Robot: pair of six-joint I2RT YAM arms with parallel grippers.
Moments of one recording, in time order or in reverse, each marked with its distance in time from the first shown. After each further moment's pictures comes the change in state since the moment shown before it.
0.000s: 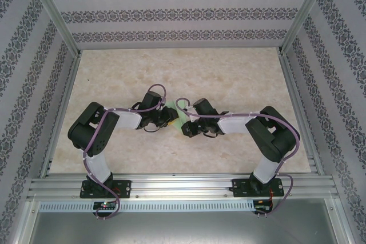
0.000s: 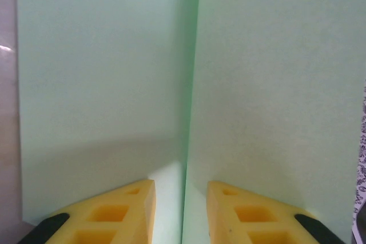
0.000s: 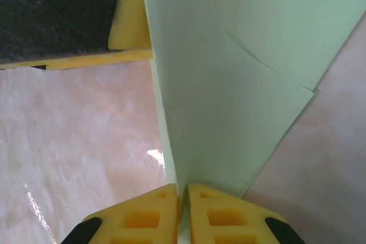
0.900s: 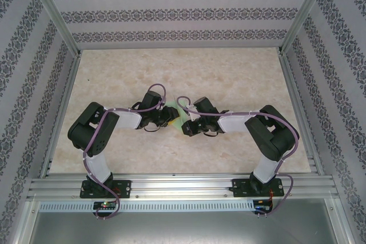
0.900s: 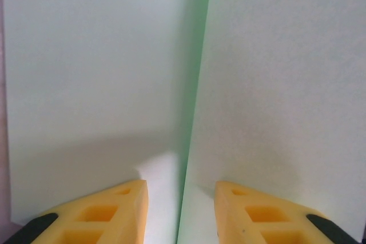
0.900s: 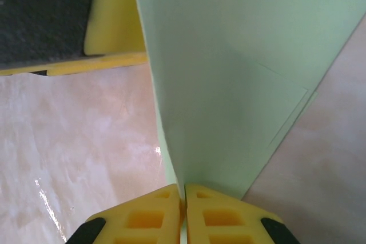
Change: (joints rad) left arm 0.000 0.000 0.001 0.009 0.002 -0.018; right arm -0.015 0.014 0.018 -0.013 -0.038 0.011
